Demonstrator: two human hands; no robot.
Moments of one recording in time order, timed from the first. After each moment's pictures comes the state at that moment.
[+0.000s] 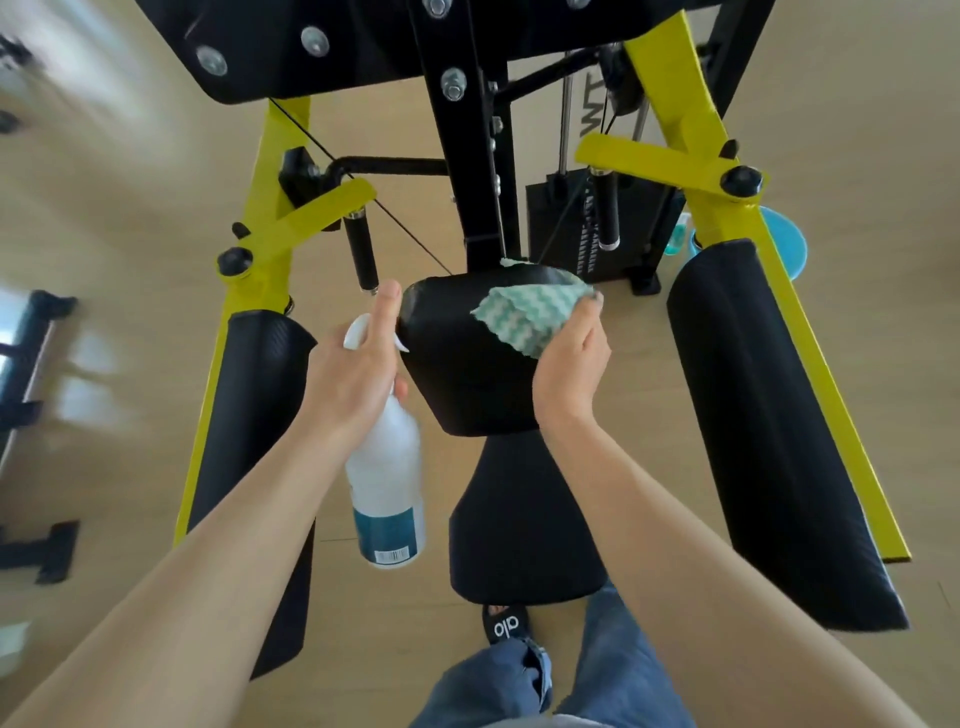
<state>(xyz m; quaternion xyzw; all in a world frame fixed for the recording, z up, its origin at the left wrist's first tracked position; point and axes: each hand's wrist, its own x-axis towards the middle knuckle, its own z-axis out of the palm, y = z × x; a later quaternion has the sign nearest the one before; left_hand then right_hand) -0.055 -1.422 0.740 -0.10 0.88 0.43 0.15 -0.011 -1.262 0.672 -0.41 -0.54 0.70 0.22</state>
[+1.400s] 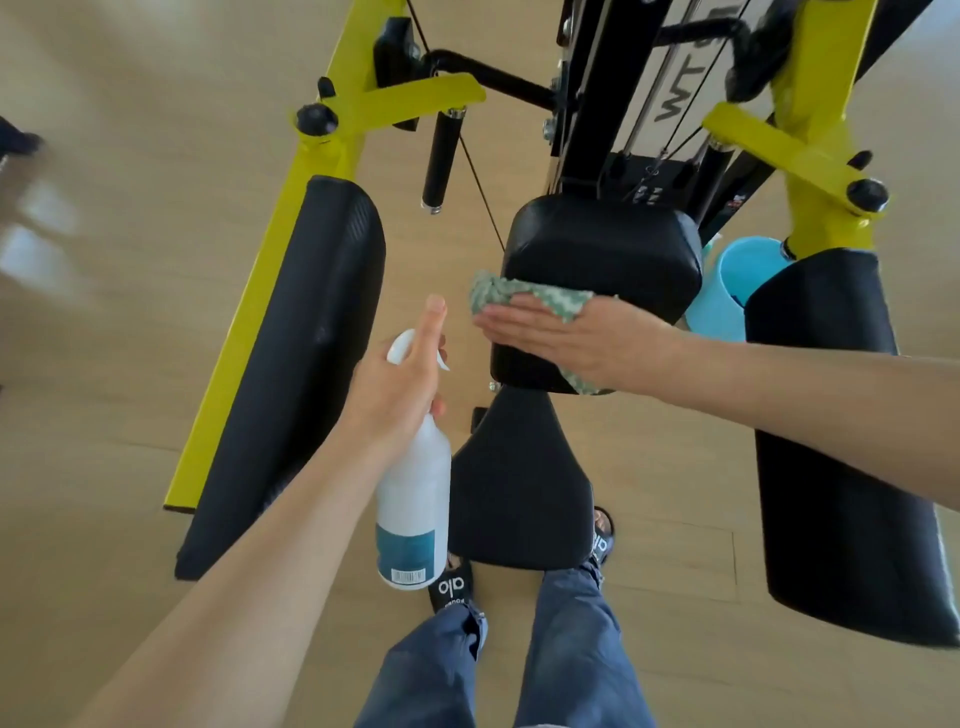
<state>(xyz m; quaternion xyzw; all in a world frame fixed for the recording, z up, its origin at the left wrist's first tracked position) -0.004 -1.496 0.686 -0.18 0.82 0.51 0.20 -0.032 -1.254 0.650 -0.47 0.70 0.53 -0.04</state>
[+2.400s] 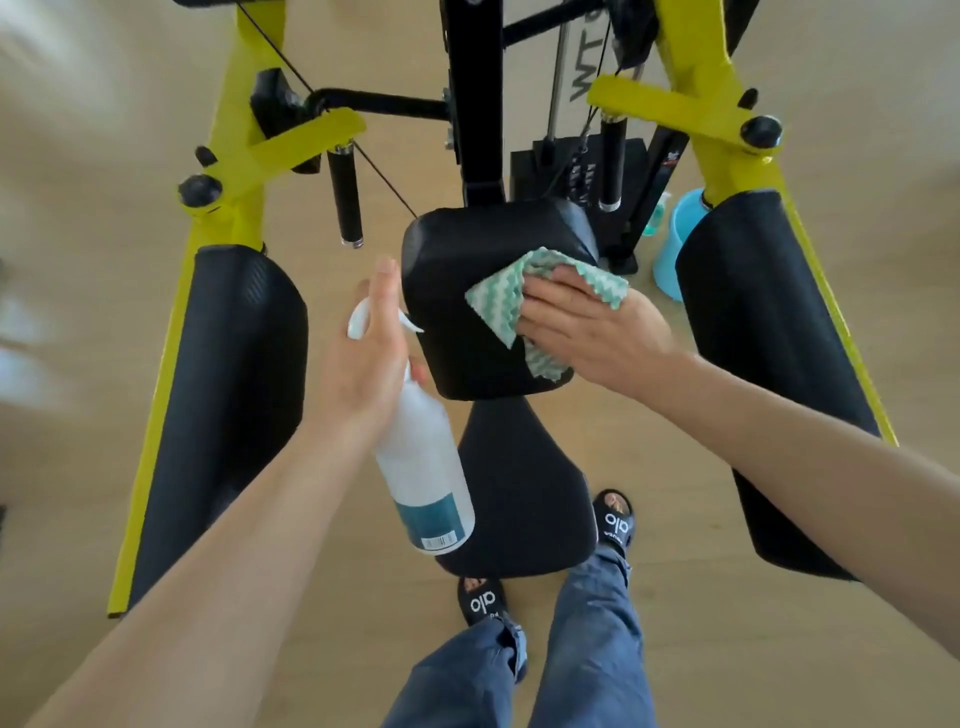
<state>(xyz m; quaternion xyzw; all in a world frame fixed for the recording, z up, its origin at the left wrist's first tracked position) -0.023 -1.427 0.723 -0.16 0.82 0.51 0.19 -0.007 -1.180 0.601 -0.28 0.84 0.39 -0.26</state>
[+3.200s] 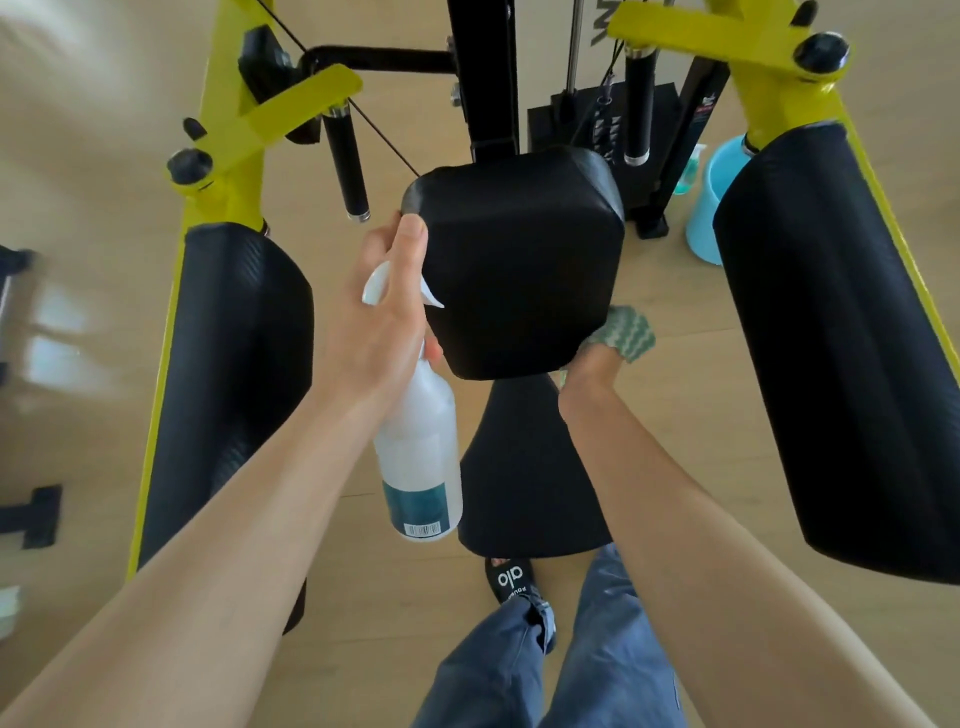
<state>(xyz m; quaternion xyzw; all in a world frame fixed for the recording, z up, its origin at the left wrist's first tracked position) -0.033 -1.424 0.714 -0.02 0.86 0.48 0.16 -0.004 -1.273 0.548 -0.55 -0.29 0.77 0.17</state>
